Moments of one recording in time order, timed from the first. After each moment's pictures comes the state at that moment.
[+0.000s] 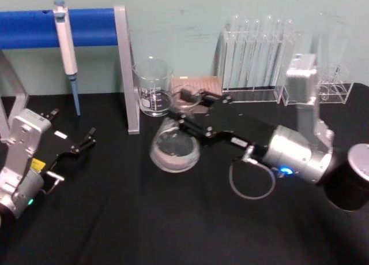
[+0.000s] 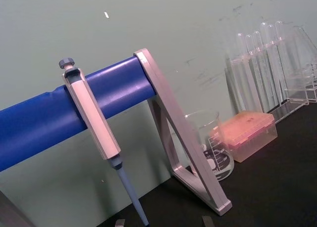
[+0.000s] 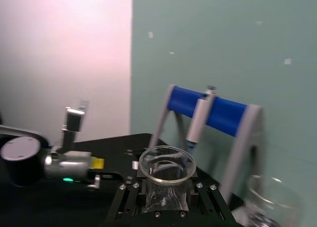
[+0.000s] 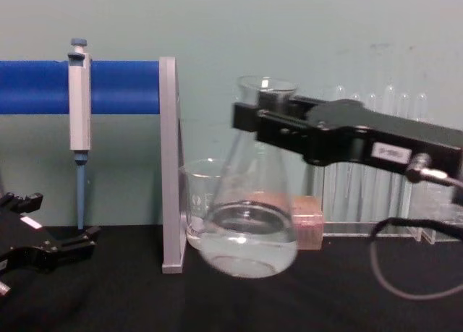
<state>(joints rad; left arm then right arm) -0.20 0.60 0.45 -1.41 -0.25 -0.12 0.03 0.34 0.46 -0.51 -1.57 0.56 -0.08 0.61</state>
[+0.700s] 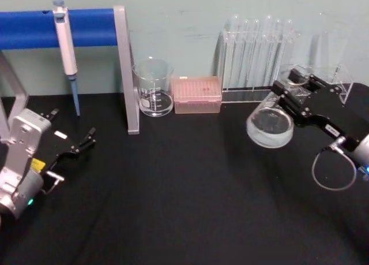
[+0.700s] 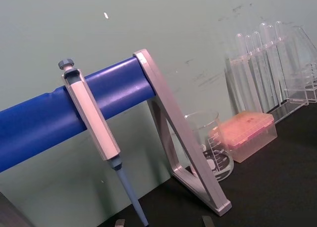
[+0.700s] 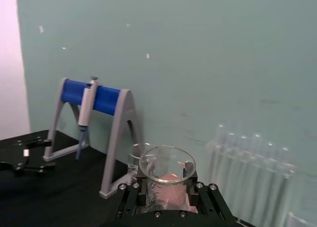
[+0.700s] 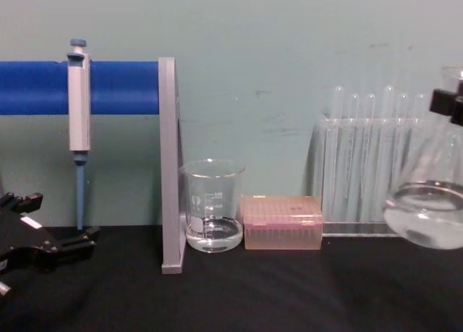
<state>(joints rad) -0.20 0.60 0.45 -1.41 -0.25 -0.12 0.03 0.10 0.59 -0.22 -1.69 0.56 -0.10 0.40</state>
